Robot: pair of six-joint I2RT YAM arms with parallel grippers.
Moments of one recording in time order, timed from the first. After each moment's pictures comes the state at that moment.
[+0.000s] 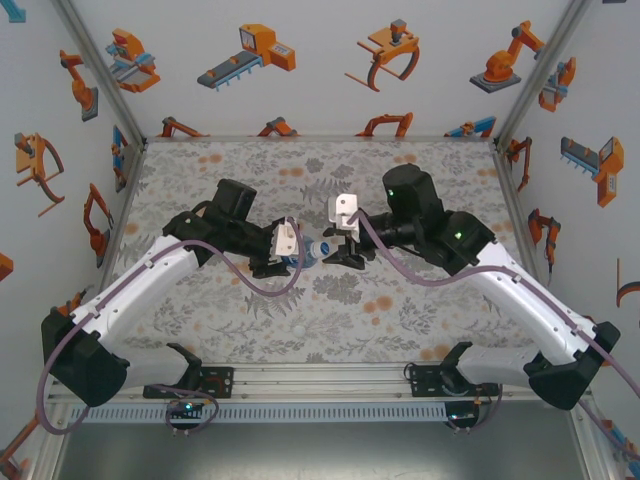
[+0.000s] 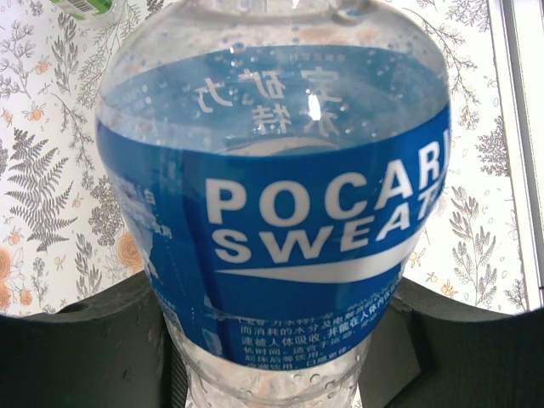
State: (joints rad) left arm -0.64 1.27 1.13 -0.77 0.65 1.00; right arm 0.79 1.20 1.35 -0.66 -0.66 -0.62
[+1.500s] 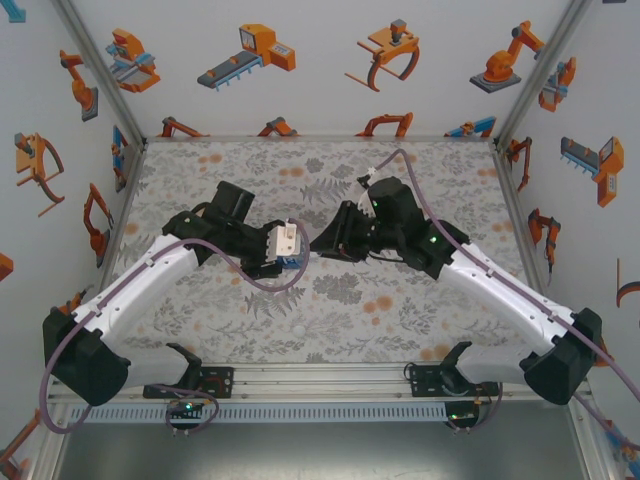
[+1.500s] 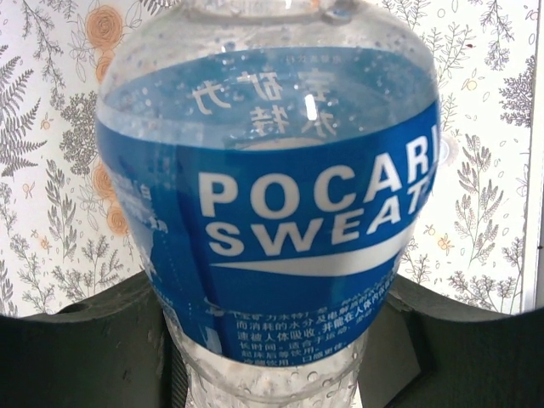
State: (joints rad) left arm -0.62 1.27 1.12 -0.84 0.52 0.98; right arm 0.78 1.24 1.17 -0.48 -0.34 1.03
